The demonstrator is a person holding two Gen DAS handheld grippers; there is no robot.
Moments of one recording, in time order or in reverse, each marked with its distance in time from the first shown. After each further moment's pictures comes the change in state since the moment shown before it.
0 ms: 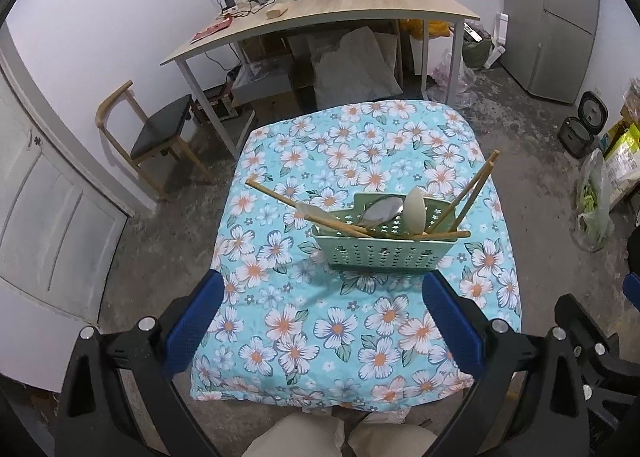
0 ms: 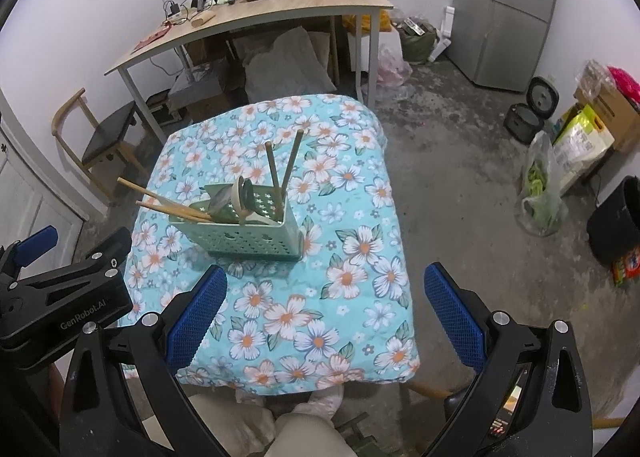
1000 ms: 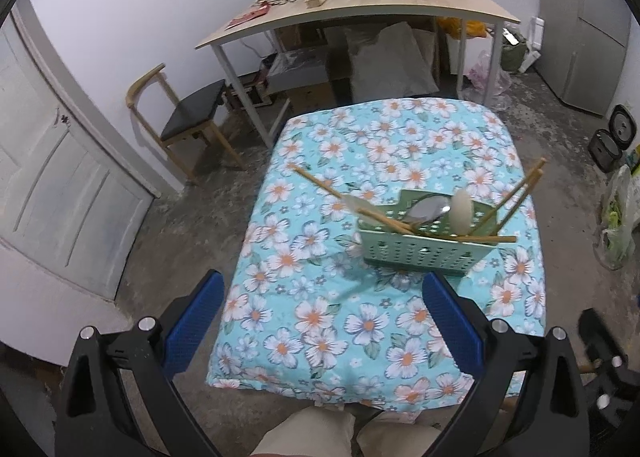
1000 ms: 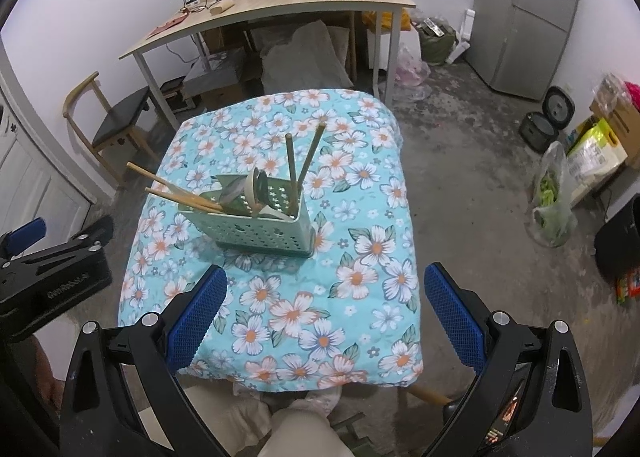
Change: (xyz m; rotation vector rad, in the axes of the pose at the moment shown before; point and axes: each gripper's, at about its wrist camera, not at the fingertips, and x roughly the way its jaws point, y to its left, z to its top) left arm 0.008 0.027 -0.003 -0.084 0.037 0.113; right arm 0.007 0.002 0.000 -0.061 0.018 0.033
